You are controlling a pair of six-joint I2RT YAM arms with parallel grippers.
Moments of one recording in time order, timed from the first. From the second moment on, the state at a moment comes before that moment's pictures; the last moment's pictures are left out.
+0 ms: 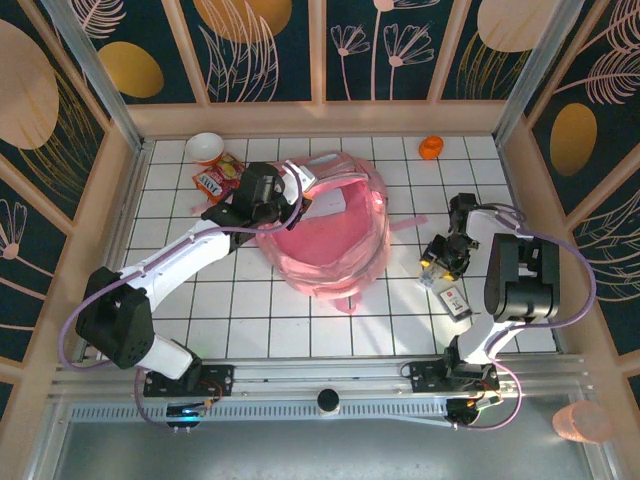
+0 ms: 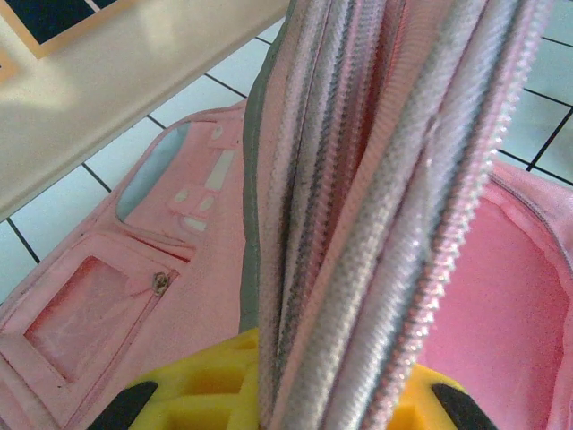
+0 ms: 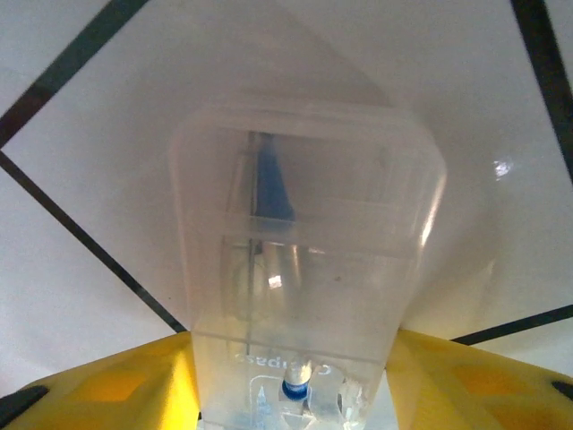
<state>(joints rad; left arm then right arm) -0.59 1.50 1.13 -0.17 0.15 0.19 -0.05 1.68 0.95 -0.82 -0.16 0.47</state>
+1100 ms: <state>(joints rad) -0.59 1.49 1.11 -0.12 0.15 0.06 0.32 0.93 0.87 -0.34 -0.43 0.02</state>
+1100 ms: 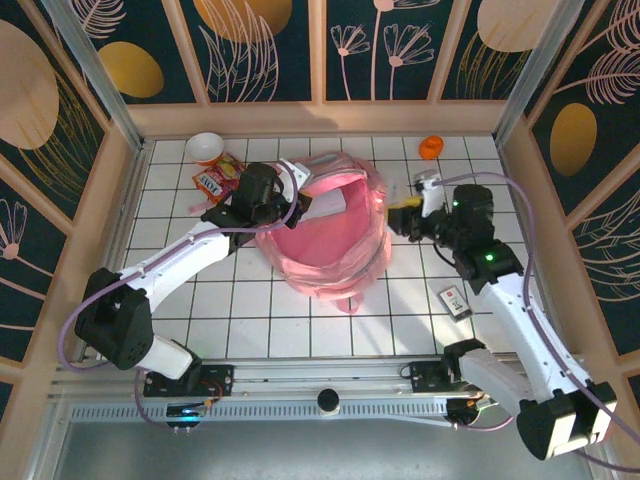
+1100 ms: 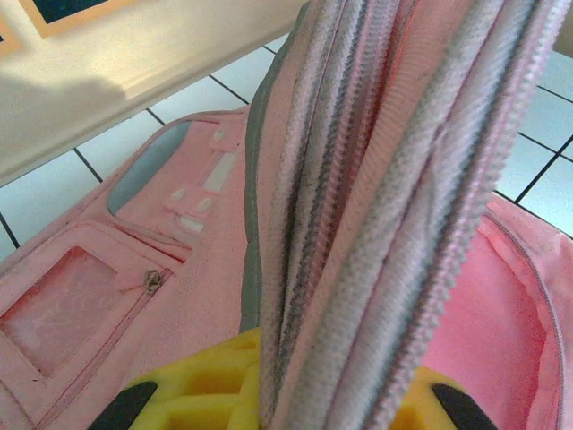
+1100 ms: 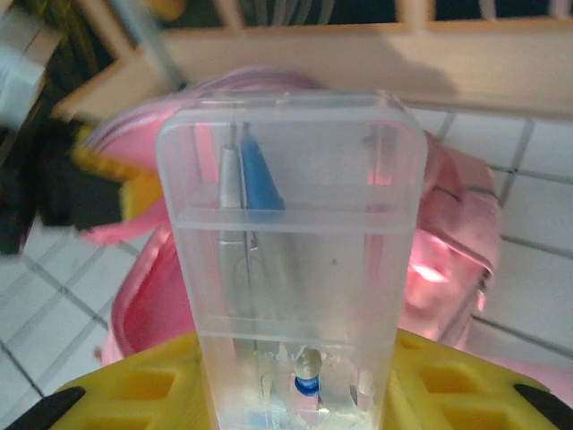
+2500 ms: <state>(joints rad) -0.59 1.52 1.21 -0.17 0.22 0.02 0.72 1.70 1.08 -0.18 0.00 -1.02</state>
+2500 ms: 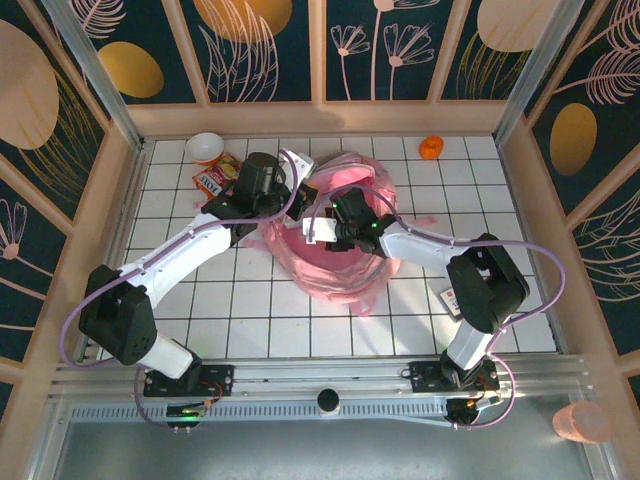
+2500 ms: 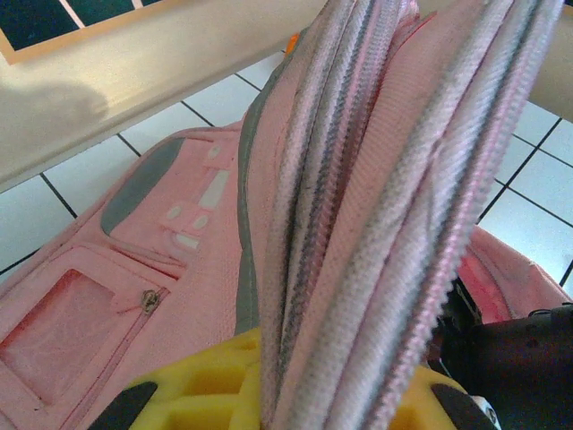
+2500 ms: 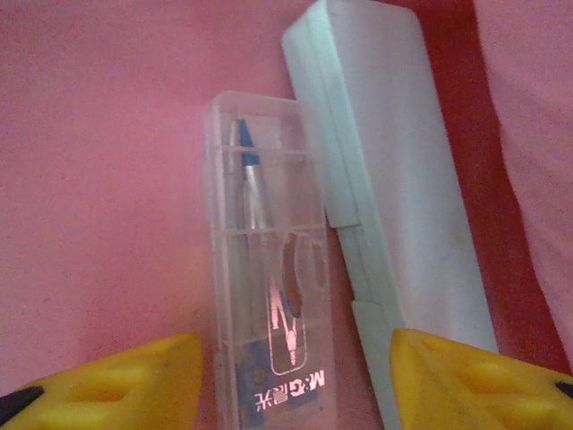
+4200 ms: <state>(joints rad) -0.77 1.65 0.99 -0.15 0.23 0.52 0.56 0.92 0.76 -0.12 -0.28 -0.13</state>
